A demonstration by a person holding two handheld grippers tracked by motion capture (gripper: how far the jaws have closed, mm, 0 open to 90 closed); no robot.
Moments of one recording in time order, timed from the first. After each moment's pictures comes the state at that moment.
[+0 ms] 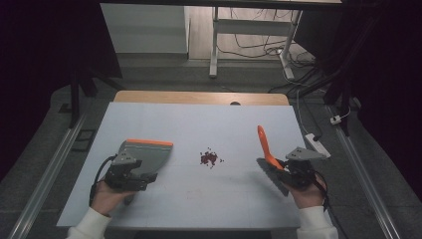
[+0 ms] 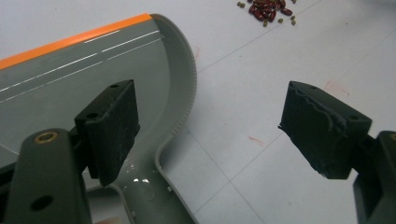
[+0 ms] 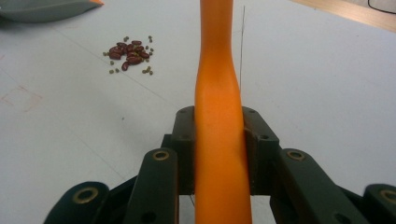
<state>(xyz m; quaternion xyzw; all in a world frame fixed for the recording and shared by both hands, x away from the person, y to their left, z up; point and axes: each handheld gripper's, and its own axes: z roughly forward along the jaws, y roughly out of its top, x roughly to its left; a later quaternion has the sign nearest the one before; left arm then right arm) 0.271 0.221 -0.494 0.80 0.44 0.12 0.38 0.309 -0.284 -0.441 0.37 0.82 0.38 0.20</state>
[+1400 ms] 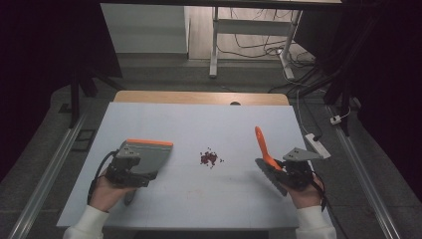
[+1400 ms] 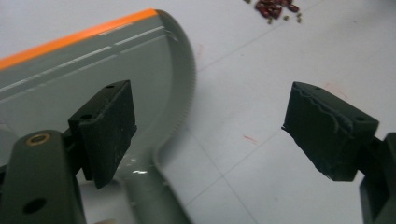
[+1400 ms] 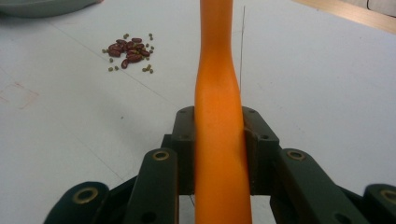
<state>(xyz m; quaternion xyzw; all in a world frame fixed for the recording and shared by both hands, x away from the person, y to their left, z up) 0.276 0.211 -0.461 0.81 0.47 0.13 0.33 0.308 -0.280 -0.444 0.37 0.82 0.38 0.21</state>
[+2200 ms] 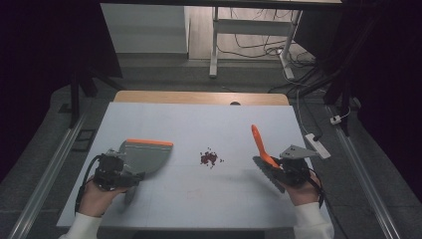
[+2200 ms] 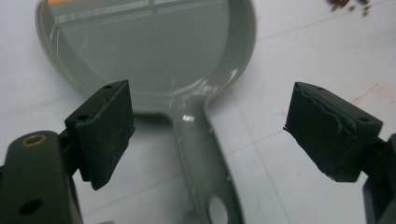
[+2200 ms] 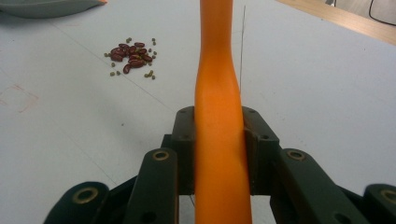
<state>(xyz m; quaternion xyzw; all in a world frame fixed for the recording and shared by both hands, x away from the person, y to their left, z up) 0.261 0.232 -0.471 0.76 0.58 0.10 0.28 0.314 -0.271 -0.443 0.35 0.83 0.38 0.21</state>
